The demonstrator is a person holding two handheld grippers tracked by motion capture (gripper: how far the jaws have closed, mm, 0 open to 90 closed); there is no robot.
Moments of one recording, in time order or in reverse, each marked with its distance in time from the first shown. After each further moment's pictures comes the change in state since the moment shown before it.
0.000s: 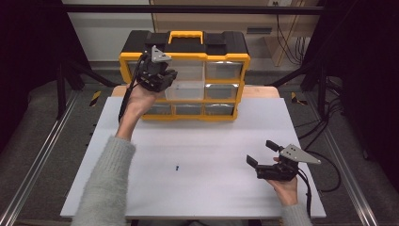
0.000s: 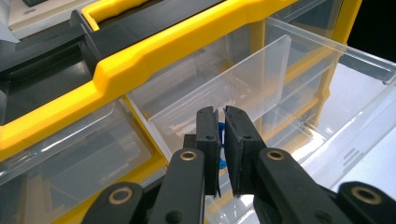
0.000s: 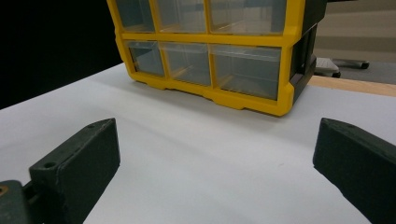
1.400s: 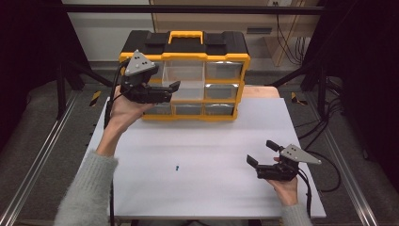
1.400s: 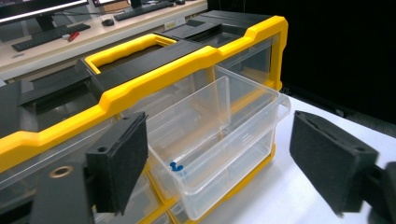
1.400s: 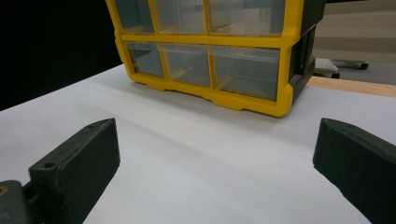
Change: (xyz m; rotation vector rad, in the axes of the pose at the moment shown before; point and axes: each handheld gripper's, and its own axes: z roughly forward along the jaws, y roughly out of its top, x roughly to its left) left arm -0.011 -0.015 -0.067 -0.214 -0.095 -0.013; right arm 0.000 0.001 -0.001 -0.002 -0.006 0.010
